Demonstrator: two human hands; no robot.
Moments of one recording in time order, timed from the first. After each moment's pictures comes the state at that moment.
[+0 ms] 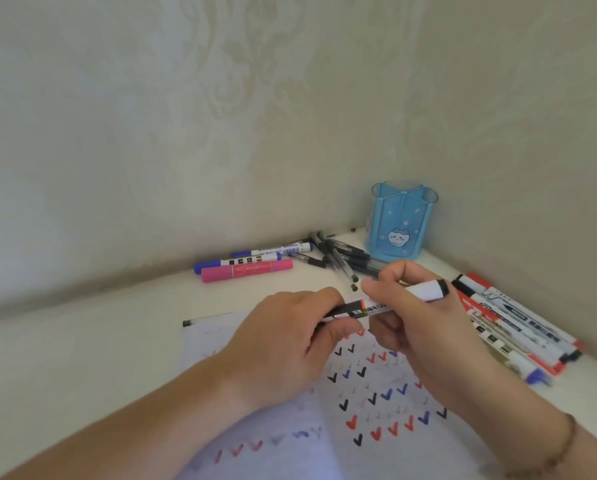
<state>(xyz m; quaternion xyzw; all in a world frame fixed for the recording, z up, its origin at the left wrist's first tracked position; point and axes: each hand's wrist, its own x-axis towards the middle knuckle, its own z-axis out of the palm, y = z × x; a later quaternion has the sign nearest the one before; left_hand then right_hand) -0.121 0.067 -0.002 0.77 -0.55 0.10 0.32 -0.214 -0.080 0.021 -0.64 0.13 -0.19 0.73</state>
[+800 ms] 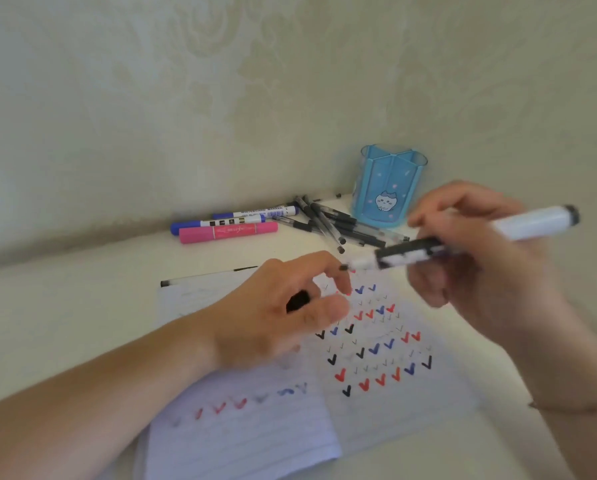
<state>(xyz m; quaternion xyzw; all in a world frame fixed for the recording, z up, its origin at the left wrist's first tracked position) -0.122 0.080 -0.003 0.68 -0.56 -0.17 0.45 -0.238 -0.097 0.047 -0.69 -0.08 -0.24 0.68</state>
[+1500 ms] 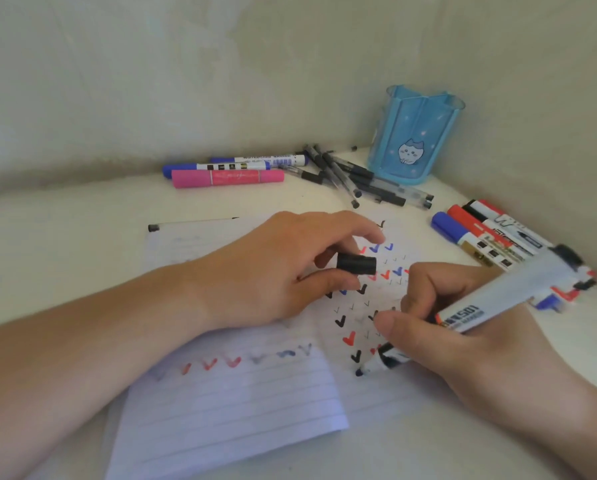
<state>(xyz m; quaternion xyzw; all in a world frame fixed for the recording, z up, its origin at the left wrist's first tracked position) -0.111 0.068 -0.024 0.72 -0.60 -0.01 0.34 -0.270 -0.068 -0.011 -0.83 0.06 -0.16 0.52</state>
